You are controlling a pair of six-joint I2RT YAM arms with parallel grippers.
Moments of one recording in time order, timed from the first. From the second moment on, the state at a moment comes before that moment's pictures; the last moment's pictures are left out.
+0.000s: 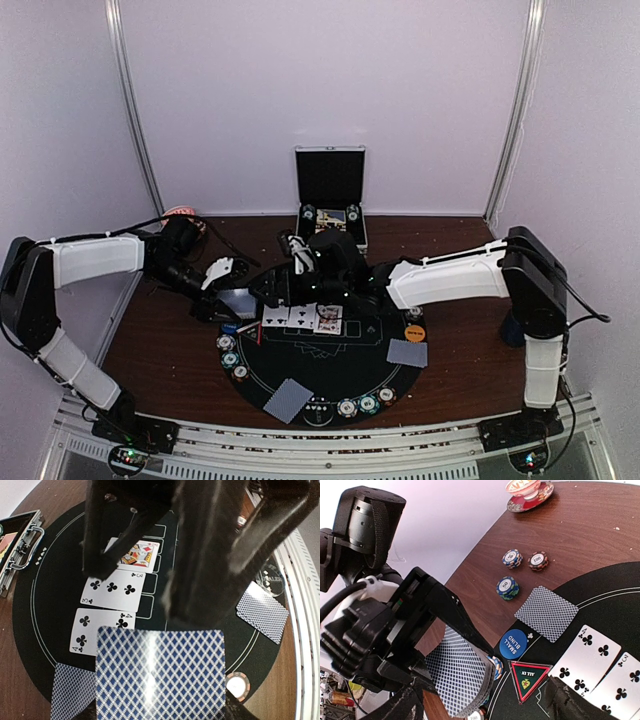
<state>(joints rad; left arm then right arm) -0.35 1.53 0.98 -0.64 0.76 1.00 1.01 2.01 1.40 0.25 -0.21 0.64</state>
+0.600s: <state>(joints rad) -0.38 1.53 0.96 -0.63 0.74 1.00 1.01 2.18 1.60 0.15 -0.26 0.57</state>
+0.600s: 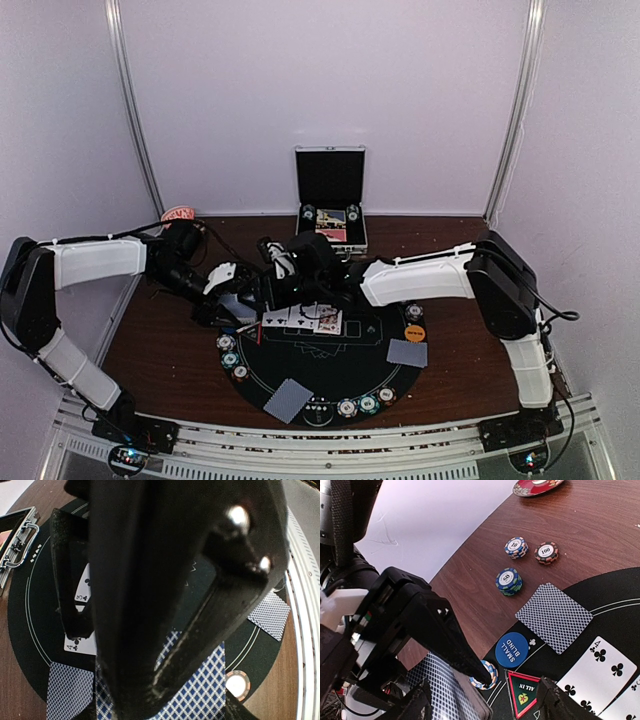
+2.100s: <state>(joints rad) -0.38 1.54 0.96 -0.63 0.71 1.01 1.03 2.28 1.80 -0.06 -0.19 0.36</state>
